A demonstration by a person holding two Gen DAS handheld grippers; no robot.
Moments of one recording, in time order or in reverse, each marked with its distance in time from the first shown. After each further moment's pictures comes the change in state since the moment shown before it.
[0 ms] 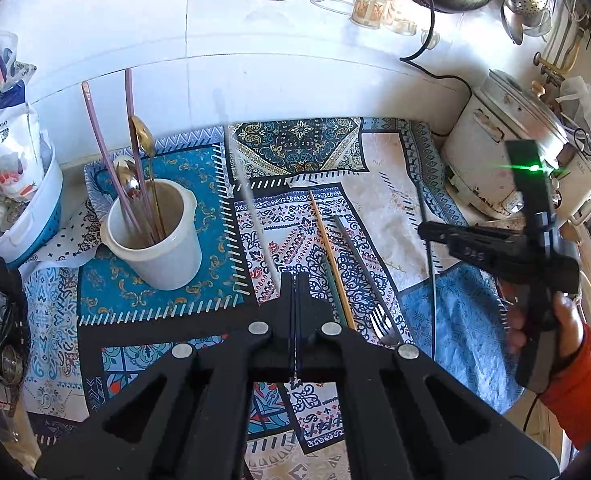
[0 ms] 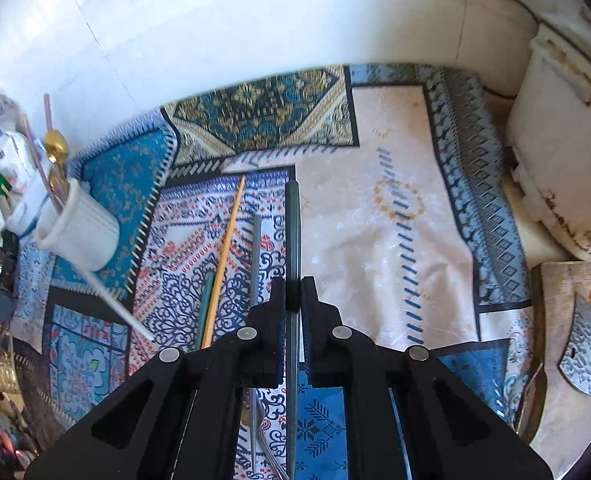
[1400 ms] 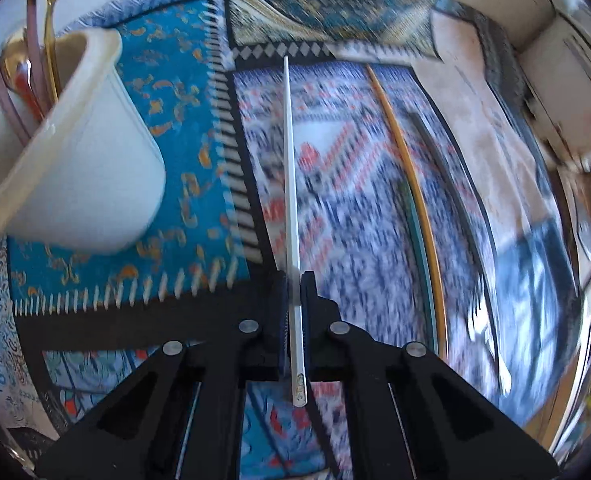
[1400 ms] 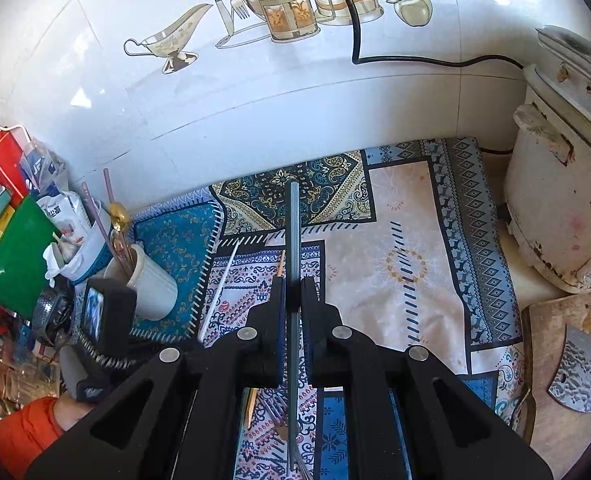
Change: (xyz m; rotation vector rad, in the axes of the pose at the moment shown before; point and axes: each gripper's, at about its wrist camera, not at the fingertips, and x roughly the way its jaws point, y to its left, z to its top) left arm 0.147 0.038 -0.037 -0.015 0.409 0.023; right arm -0.046 0.001 0.028 0.031 -0.154 0.129
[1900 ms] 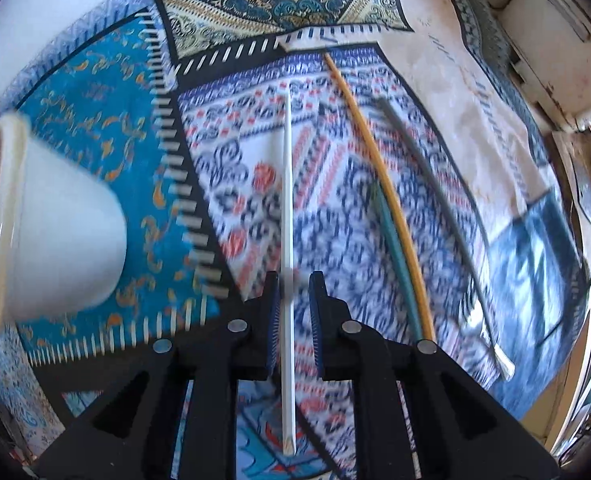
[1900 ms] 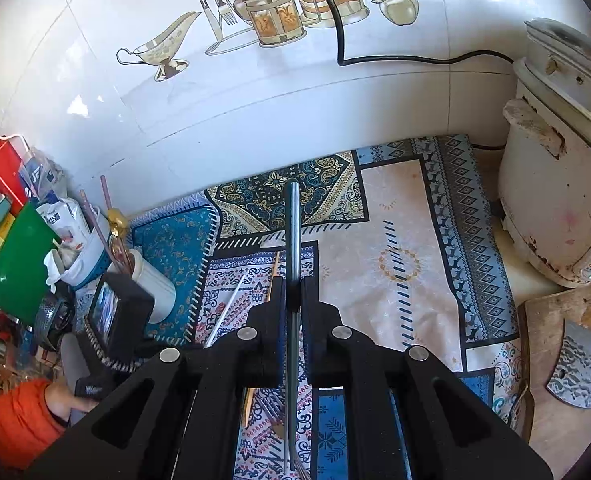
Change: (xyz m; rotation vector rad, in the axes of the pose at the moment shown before) left arm 0.018 -0.036 0.057 0.100 0.058 0.014; right arm -0.006 -0.010 -0.002 0.025 -0.005 -0.006
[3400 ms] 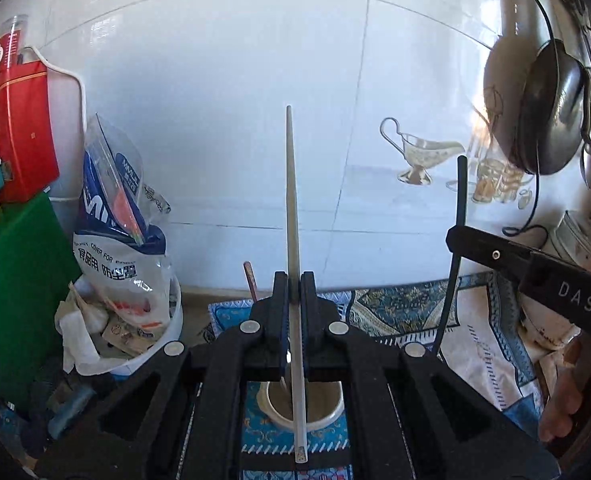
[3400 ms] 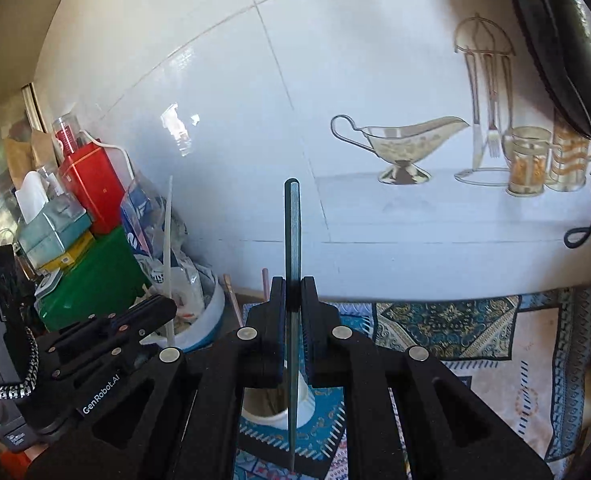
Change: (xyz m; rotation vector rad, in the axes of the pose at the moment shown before) left arm -0.257 0.109 -0.049 -0.285 -0.856 0.220; right arm 0.018 0.199 0.078 -0.224 -0.213 0.250
